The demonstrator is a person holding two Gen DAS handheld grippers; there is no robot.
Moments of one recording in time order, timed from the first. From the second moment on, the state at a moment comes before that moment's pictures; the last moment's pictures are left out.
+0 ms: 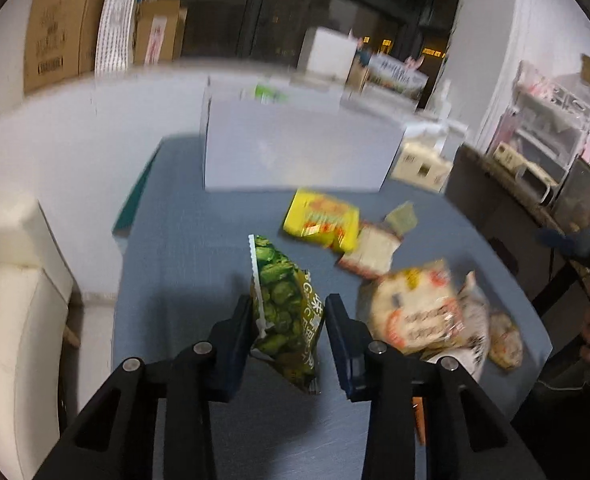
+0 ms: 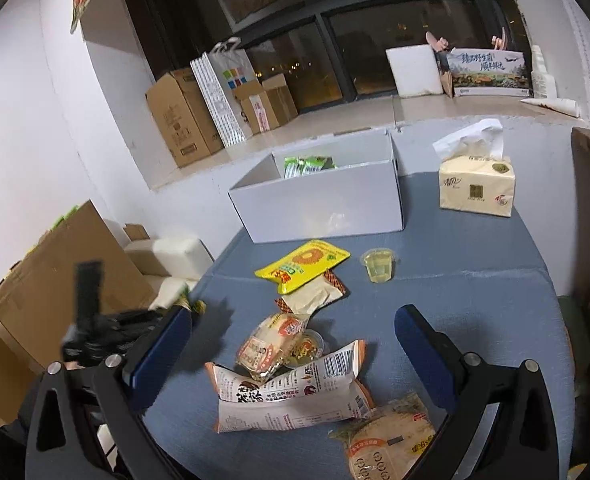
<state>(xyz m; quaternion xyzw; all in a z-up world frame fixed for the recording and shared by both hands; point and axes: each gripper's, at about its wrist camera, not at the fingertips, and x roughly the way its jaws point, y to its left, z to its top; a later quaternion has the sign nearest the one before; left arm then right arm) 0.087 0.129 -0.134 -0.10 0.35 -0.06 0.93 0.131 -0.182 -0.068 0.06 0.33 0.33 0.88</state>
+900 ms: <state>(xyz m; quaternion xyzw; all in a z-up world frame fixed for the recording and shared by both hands) 0.070 0.136 -0.091 -0.13 0.29 -0.07 0.94 0.324 -0.121 -0.173 -0.03 0.50 0.23 0.83</state>
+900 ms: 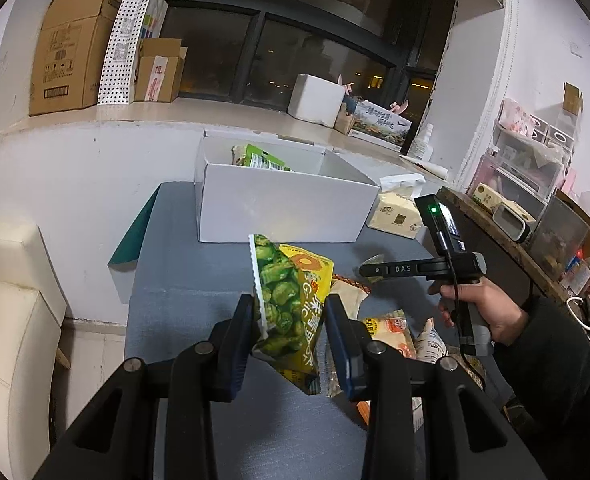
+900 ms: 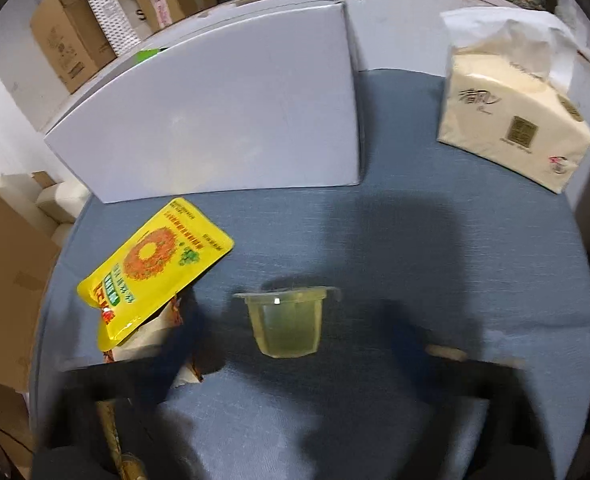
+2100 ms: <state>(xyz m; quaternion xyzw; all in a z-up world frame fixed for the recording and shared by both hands) 0.366 0.151 -0.034 -0.08 0.34 -0.01 0.94 0.422 -0.075 -0.025 -0.01 0.37 0.27 0.89</state>
